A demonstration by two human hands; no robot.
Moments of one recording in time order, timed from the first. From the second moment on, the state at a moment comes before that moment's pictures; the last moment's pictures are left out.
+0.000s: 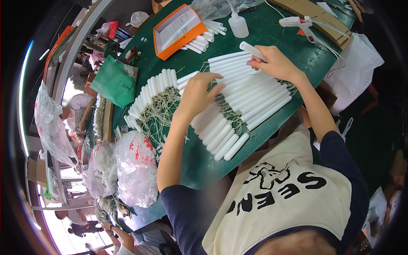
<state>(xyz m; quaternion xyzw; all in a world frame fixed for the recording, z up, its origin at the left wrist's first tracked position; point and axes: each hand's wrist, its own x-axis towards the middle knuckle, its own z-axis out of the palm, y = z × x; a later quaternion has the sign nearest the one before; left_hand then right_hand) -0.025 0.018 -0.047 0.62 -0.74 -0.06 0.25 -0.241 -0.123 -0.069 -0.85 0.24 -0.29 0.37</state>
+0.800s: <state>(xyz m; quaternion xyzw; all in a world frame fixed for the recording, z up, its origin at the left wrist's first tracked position) -0.018 -0.002 -0.071 0.65 -0.58 -0.25 0.43 -0.291 -0.143 -0.072 -0.89 0.28 -0.17 0.32</state>
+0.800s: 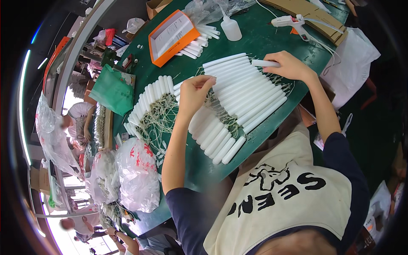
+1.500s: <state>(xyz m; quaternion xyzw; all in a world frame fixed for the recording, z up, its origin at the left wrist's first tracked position) -0.018 0.006 -0.060 0.64 -0.60 -0.30 0.36 -0.237 -0.112 -0.061 -0.93 0.20 -0.18 0.25</state>
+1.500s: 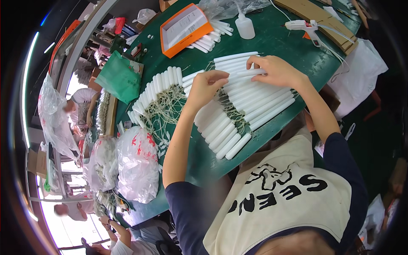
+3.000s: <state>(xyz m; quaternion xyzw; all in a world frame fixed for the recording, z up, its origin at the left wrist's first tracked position) -0.004 0.035 -0.071 0.67 -0.65 -0.15 0.32 -0.199 -0.099 -0.078 -0.94 0.13 -0.20 0.24</state>
